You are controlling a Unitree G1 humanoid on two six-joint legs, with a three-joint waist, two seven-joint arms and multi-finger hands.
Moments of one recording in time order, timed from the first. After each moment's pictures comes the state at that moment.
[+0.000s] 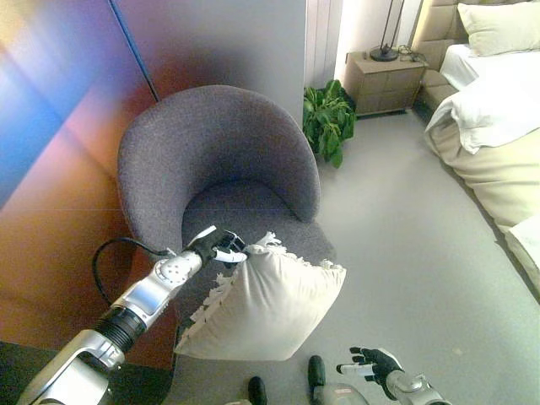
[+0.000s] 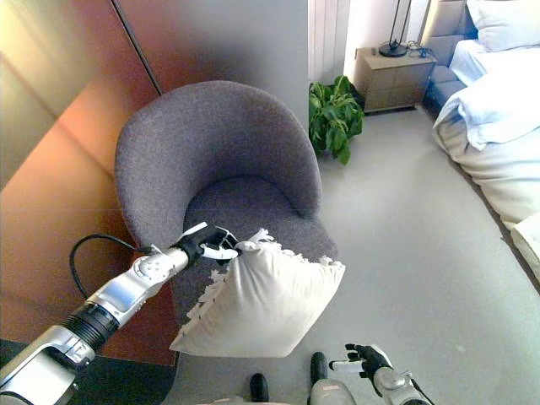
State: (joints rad) left arm -0.48 0.72 -0.56 0.33 -0.41 0.30 -0.09; right arm -0.11 -0.33 0.39 1.18 0.14 -0.02 0.07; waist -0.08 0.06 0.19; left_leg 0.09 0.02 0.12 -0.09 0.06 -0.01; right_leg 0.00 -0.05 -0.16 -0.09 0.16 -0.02
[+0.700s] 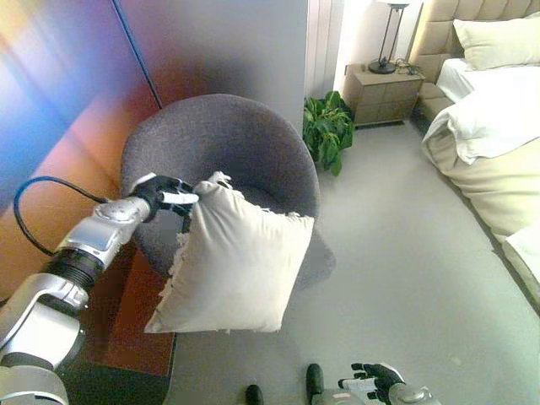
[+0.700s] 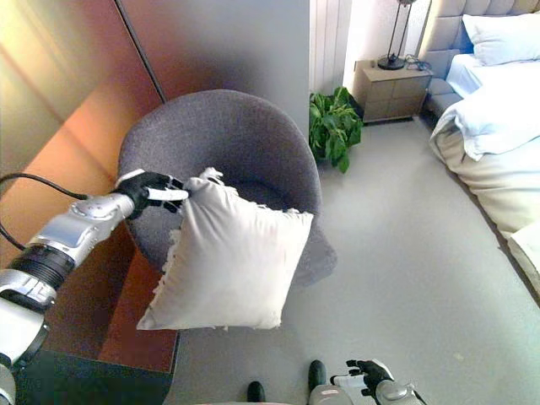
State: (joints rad) left arm -0.83 0.91 -0.56 0.65 -0.61 0.33 -0.09; right arm -0.08 -0.31 0.38 1.21 0.12 -0.01 0.09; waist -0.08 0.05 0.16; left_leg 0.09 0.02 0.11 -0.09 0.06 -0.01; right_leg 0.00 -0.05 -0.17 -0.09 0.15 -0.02
